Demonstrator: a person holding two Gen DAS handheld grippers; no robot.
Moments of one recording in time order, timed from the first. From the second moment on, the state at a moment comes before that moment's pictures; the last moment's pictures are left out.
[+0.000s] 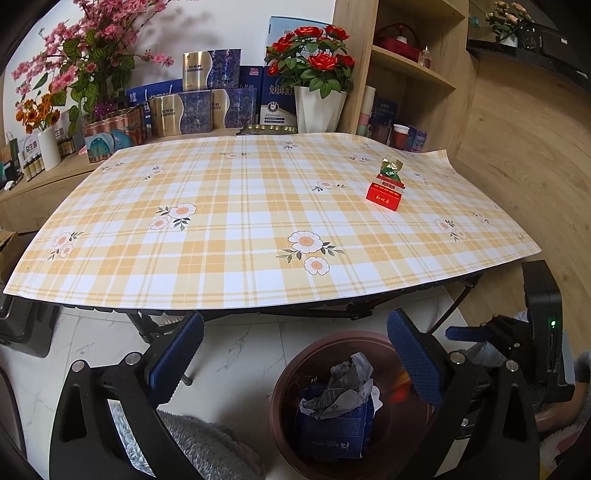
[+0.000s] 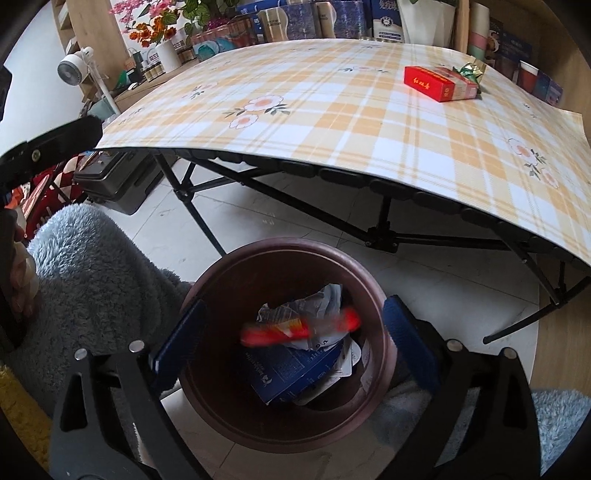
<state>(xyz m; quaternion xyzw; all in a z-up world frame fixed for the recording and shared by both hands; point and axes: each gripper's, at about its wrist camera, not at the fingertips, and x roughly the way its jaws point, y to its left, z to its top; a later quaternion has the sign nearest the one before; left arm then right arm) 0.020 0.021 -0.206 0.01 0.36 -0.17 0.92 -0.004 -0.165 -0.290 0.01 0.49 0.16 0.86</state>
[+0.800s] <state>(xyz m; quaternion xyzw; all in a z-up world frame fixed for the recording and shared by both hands) 0.025 0.021 -0.210 0.01 0.37 -0.17 0.91 -0.002 -0.198 -0.277 0.07 0.46 0.11 0.88</state>
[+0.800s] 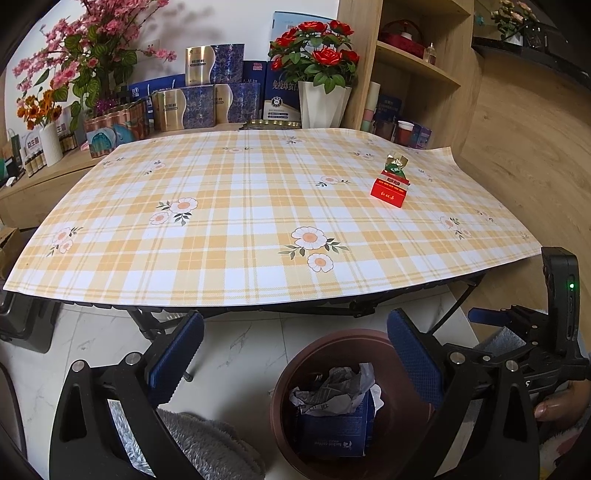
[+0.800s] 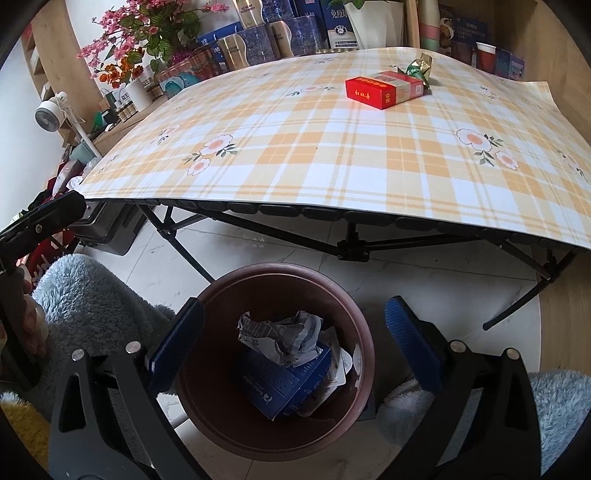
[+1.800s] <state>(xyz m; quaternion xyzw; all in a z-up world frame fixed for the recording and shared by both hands) 0.230 -0.196 -0.214 0.10 0.43 -0.31 0.84 0.095 -0.381 -0.185 0.12 0.41 -0.04 0.90</state>
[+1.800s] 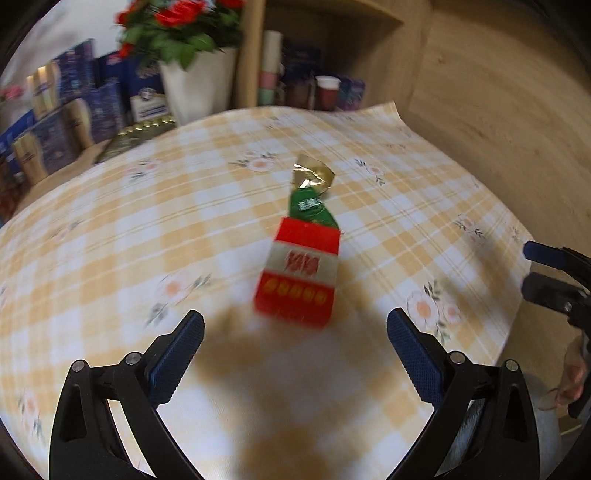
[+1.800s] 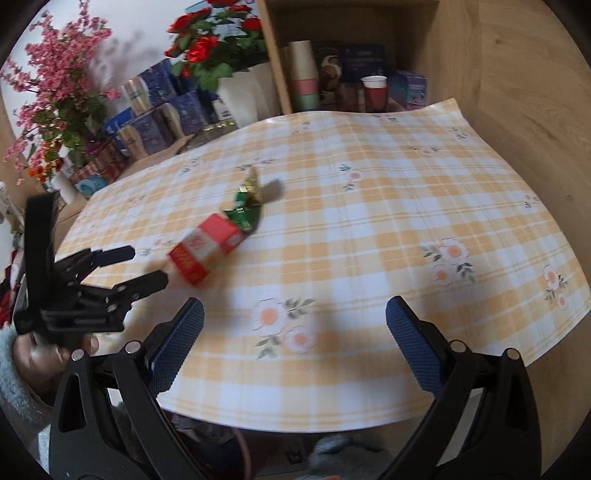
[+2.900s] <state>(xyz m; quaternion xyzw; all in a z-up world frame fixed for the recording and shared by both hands) 0.230 -0.057 -0.188 -0.06 0.41 -0.21 0.88 0.283 -0.336 -0.204 0.06 0.42 0.01 0.91</state>
